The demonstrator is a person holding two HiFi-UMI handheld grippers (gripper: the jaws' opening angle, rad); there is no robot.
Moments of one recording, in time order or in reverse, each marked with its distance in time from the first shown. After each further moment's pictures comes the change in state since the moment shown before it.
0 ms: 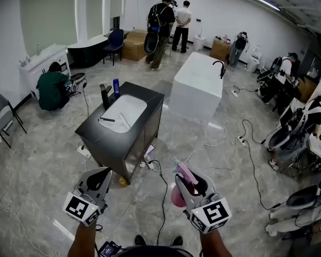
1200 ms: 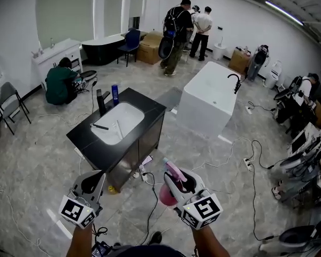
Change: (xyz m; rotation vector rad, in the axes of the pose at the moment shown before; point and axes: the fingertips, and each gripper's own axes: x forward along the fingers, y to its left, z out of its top) left arm 0.187 -0.007 -0.009 -0.006 0.036 0.209; right arm 0.100 -0.199 -0.011 0.081 -0.030 0.252
